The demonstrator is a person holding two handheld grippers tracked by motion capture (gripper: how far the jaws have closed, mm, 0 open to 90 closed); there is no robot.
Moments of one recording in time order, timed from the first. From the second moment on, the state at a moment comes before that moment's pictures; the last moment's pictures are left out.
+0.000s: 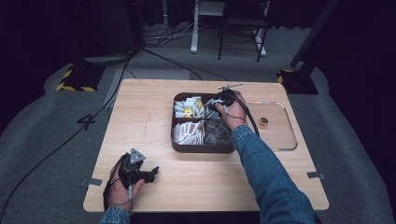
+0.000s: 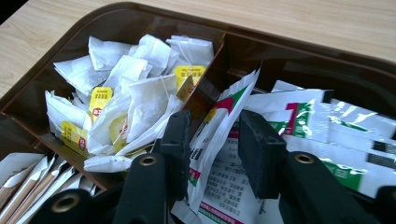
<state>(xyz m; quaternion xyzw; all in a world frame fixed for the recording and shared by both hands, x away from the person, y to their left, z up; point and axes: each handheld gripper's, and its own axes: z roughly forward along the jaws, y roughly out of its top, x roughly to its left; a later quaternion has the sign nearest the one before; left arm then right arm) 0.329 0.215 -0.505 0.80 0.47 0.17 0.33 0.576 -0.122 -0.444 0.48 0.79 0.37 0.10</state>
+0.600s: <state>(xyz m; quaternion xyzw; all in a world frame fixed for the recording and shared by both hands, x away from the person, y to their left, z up) 0.329 0.215 -0.505 0.80 0.47 0.17 0.33 0.575 -0.108 -0.453 0.51 0.78 0.35 0.11</state>
